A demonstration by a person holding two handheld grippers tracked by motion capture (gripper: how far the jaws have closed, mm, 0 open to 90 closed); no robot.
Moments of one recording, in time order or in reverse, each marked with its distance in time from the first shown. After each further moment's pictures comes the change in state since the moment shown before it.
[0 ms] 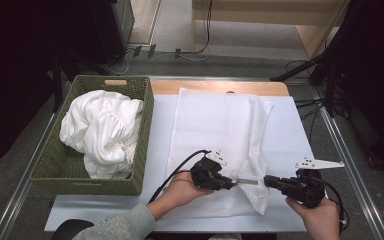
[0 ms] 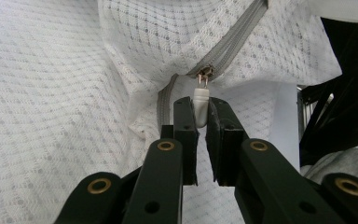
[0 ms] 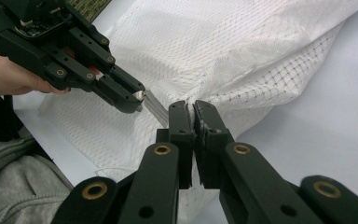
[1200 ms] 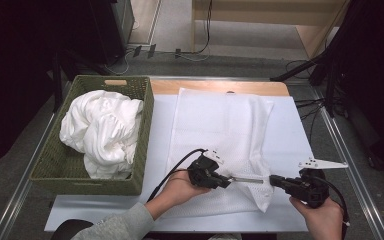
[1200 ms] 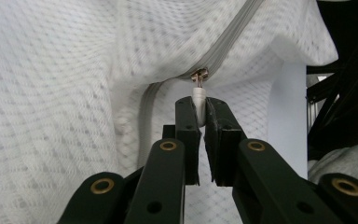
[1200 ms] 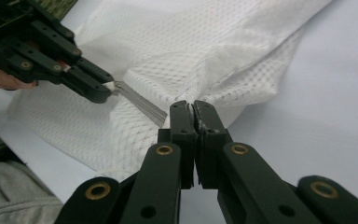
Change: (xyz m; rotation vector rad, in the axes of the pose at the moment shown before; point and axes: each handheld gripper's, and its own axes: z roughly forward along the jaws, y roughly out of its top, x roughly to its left) left arm 0.008 -0.004 -0.006 0.021 0.023 -0.026; right arm -0.008 -0.003 -0.005 0.008 -0.099 0.033
